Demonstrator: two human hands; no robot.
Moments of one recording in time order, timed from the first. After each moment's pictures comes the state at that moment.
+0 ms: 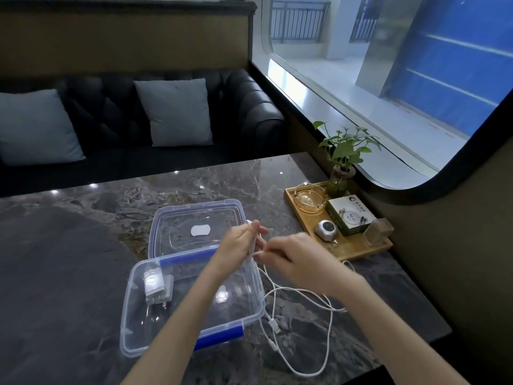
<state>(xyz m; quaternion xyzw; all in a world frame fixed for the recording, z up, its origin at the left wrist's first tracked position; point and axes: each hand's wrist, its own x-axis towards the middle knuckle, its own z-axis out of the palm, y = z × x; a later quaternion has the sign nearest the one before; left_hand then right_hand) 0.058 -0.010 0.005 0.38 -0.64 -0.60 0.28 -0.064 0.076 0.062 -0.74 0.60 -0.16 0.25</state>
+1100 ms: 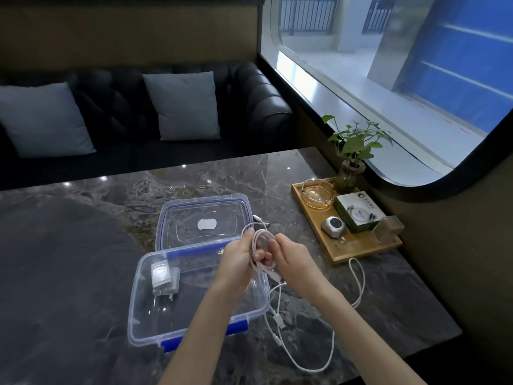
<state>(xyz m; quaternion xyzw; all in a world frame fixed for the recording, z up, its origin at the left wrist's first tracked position) 0.059 0.019 -0.002 0.42 -0.32 -0.77 0.36 -0.053 0.066 -0.002 -0.58 0.70 -0.28 0.30</state>
